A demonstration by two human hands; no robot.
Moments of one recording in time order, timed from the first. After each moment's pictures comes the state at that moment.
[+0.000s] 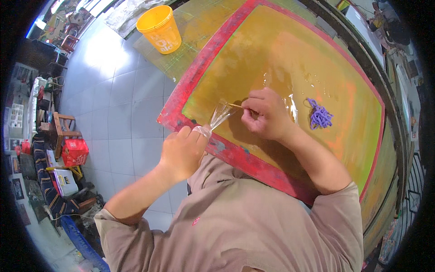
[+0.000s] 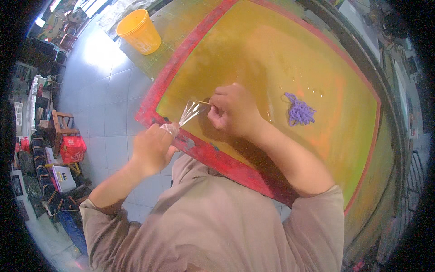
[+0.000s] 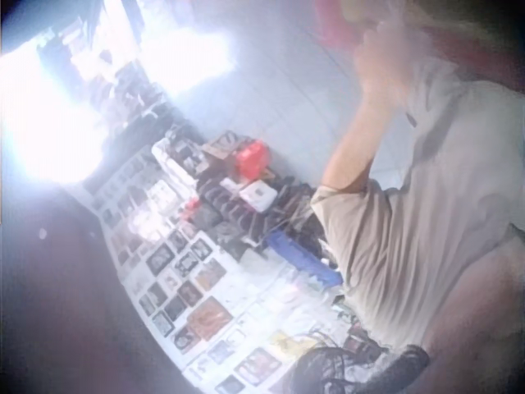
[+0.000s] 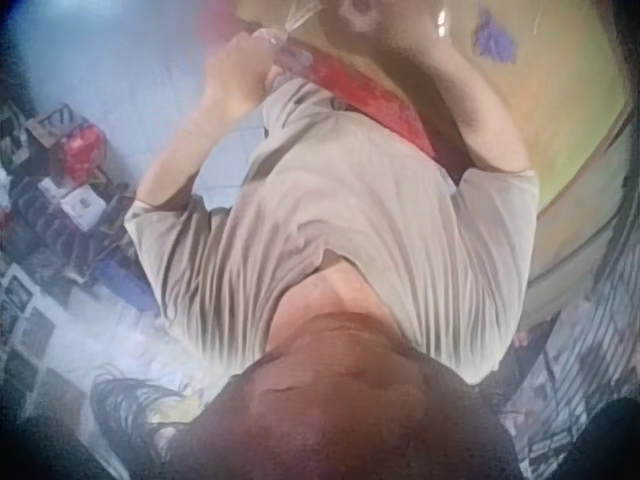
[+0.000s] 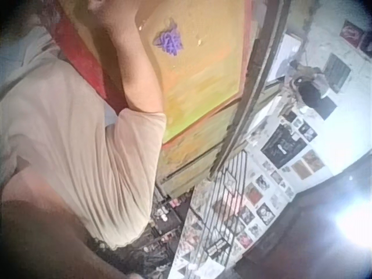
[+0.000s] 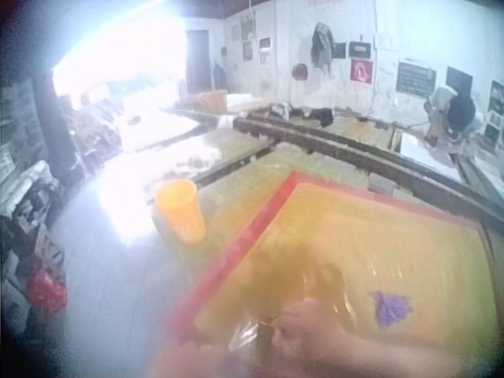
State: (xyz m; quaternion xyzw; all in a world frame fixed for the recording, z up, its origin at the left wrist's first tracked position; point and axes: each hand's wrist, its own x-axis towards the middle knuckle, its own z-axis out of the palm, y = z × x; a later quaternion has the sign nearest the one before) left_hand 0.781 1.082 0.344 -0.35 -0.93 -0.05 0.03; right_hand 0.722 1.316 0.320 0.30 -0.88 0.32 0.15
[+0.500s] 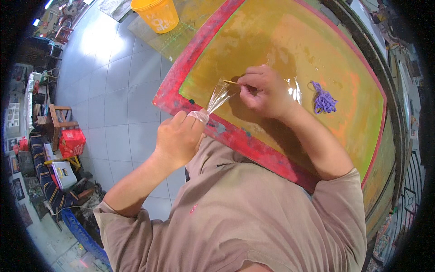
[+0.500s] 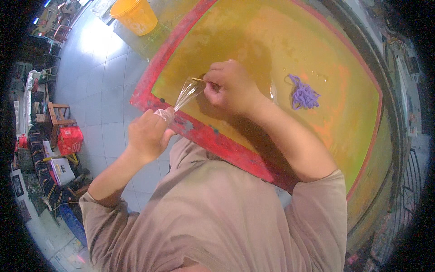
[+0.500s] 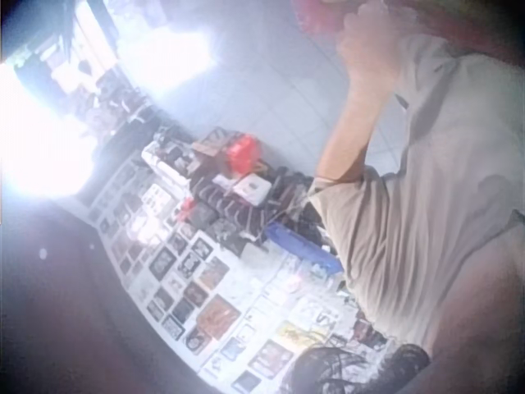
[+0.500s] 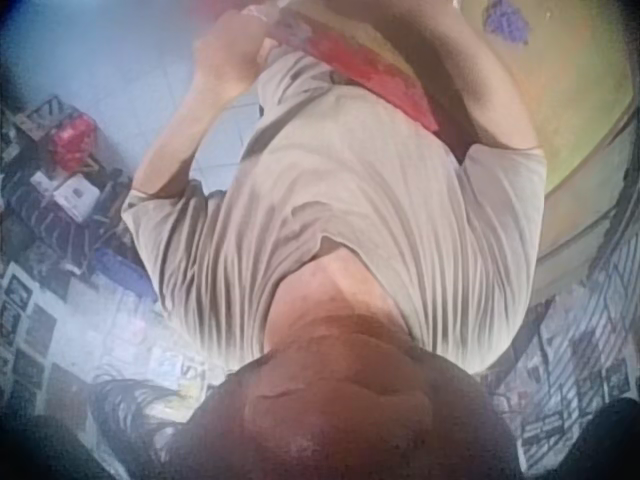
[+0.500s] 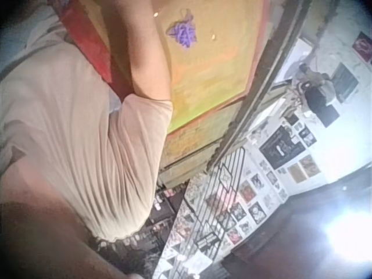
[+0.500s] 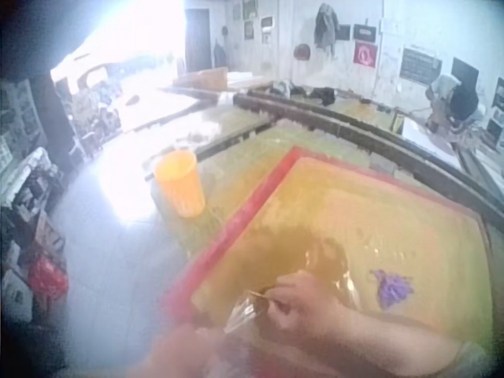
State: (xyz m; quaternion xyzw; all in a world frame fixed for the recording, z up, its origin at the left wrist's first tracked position) left_hand 0.787 1.078 0.333 -0.33 -0.94 -0.12 0.05; right_hand 0.712 1.312 0.312 0.32 -0.86 0.37 0.13
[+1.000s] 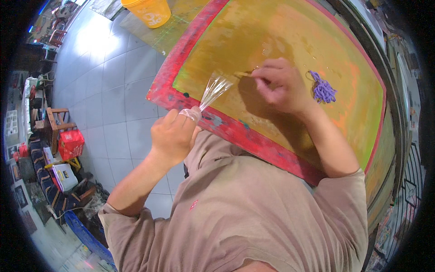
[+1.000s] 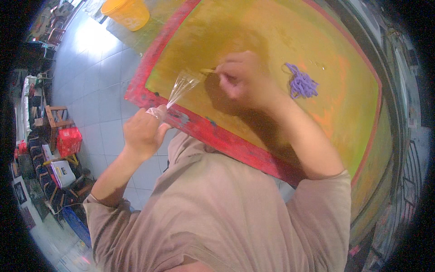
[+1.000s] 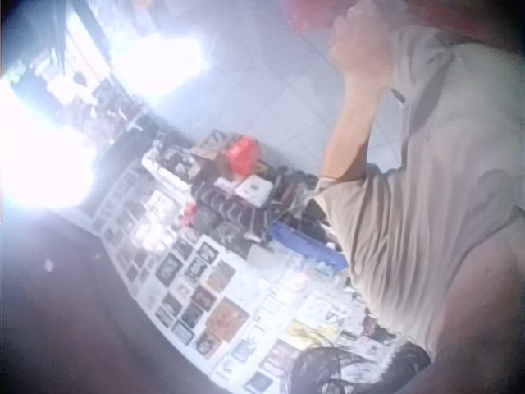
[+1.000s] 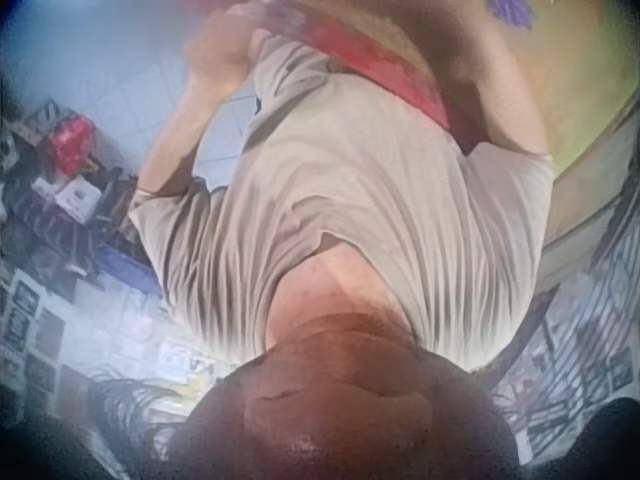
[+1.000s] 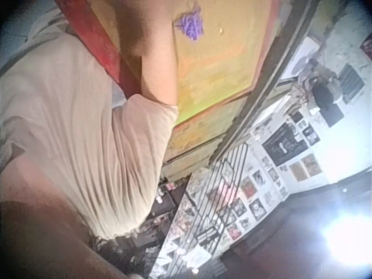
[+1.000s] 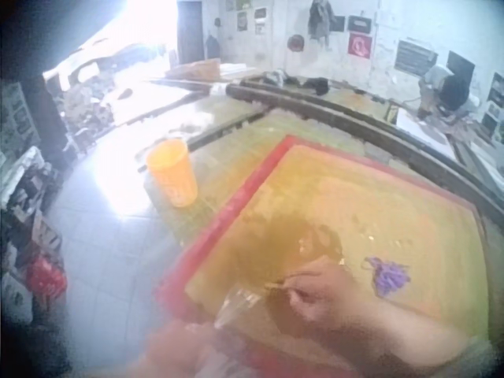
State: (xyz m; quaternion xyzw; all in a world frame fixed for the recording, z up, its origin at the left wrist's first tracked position) left_hand 0.790 1.076 0.319 -0.33 -0.92 -0.13 0.16; right_hand 0.727 1.348 0.326 0.30 -0.88 0.33 0.13
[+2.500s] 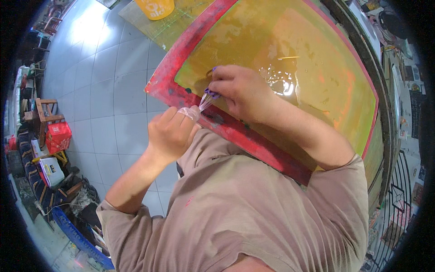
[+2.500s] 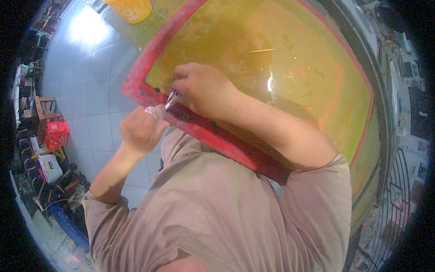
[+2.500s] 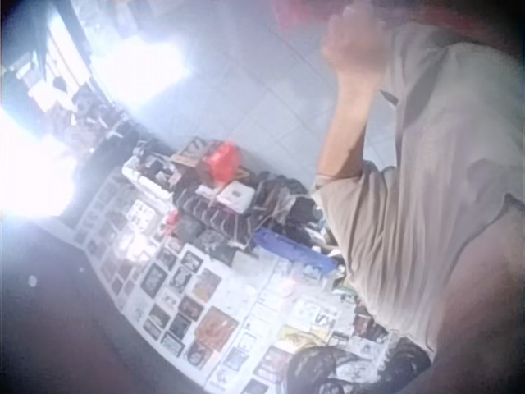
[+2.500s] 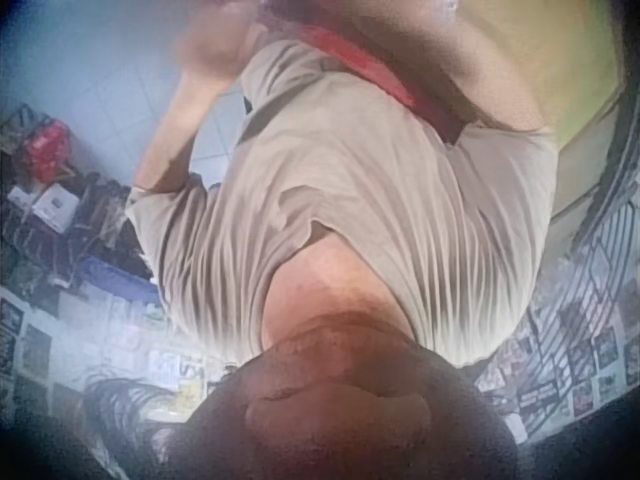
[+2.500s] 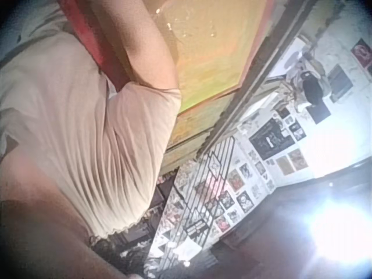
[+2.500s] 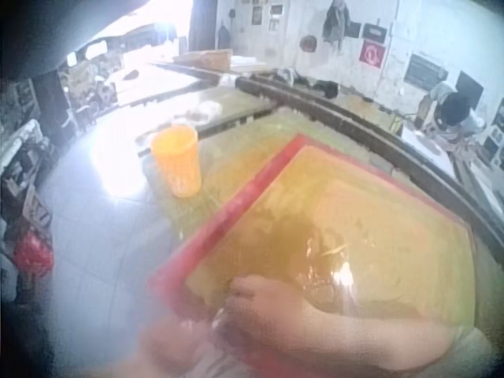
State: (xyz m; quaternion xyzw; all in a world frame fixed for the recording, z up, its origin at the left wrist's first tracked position) left_hand 0.786 1.066 0.307 -0.32 -0.91 -0.20 0.16; right_hand 0.714 1.275 0.318 0.40 -0.86 0.32 0.07
